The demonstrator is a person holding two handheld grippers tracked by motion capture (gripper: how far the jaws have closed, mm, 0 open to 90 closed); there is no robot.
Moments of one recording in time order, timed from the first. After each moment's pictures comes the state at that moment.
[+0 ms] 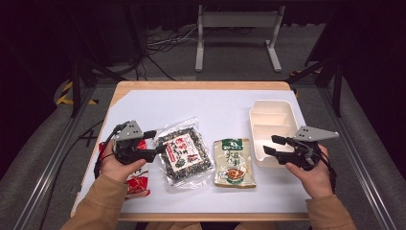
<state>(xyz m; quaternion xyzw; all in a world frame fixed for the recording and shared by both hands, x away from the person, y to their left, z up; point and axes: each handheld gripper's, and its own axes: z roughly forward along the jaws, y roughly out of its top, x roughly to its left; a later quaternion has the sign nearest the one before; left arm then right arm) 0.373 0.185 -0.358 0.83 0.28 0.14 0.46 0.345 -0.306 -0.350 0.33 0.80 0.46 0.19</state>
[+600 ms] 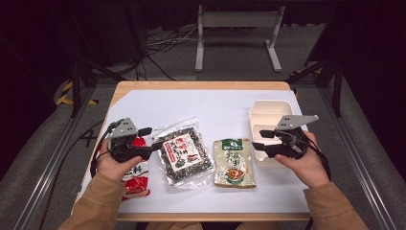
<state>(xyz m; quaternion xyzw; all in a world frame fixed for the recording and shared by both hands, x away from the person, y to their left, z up) 0.375 0.196 -0.354 0.82 0.29 0.15 0.47 0.370 -0.270 -0.325 0.29 0.85 0.40 0.16</state>
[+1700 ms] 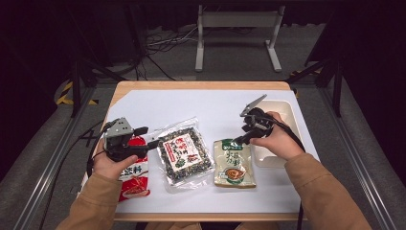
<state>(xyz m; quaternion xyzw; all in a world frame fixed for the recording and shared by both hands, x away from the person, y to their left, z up) 0.378 0.206 -0.356 0.82 0.30 0.16 0.47 0.459 -0.213 -0.357 0.29 0.92 0.24 0.07</state>
